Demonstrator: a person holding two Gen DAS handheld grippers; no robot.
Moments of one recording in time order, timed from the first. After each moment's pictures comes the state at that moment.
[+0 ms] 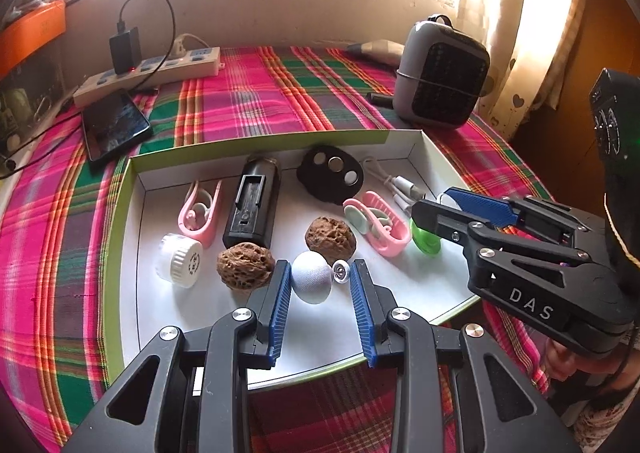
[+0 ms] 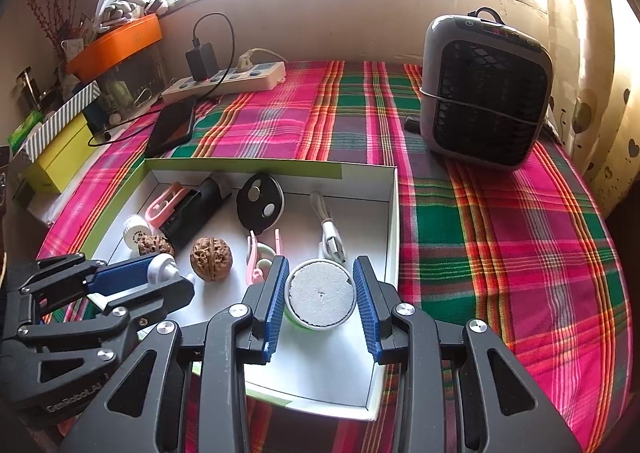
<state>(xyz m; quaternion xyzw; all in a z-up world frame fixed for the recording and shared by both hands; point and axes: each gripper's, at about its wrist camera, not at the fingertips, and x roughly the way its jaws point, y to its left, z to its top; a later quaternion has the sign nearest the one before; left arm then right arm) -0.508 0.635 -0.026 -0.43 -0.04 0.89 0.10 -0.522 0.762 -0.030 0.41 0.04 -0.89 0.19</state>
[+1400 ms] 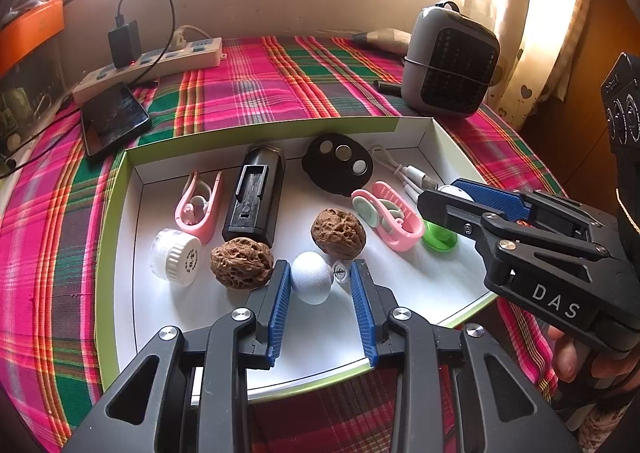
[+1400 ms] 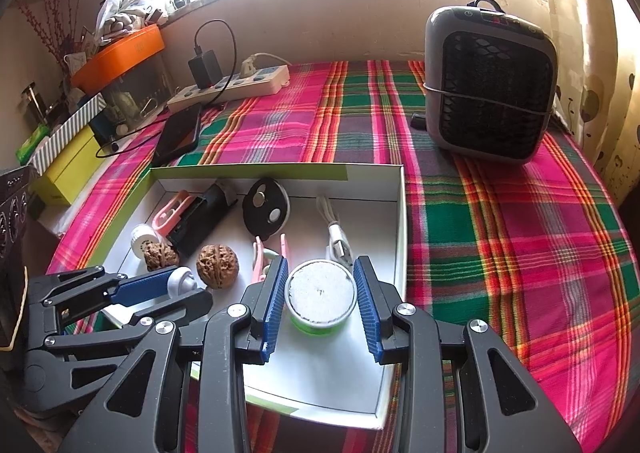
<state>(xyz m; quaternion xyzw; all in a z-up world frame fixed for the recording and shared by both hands) -0.512 0.636 -0.034 -0.45 -0.04 0.89 0.09 -0.525 0.766 -0.033 0.41 0.01 -0.89 0.21</state>
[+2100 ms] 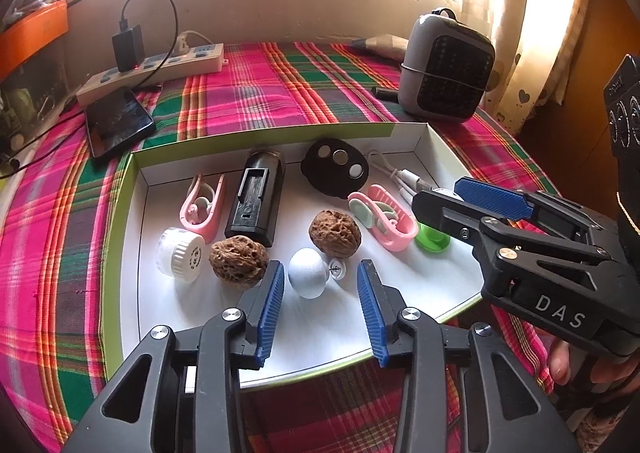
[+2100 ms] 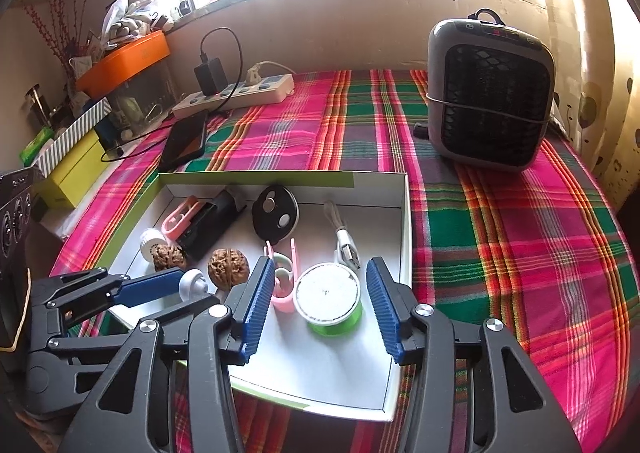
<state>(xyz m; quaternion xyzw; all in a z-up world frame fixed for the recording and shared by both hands) -0.504 0.630 -0.028 -0.44 -0.04 0.89 0.09 -0.518 0.763 -0.027 0.40 0.01 -0.89 0.21</state>
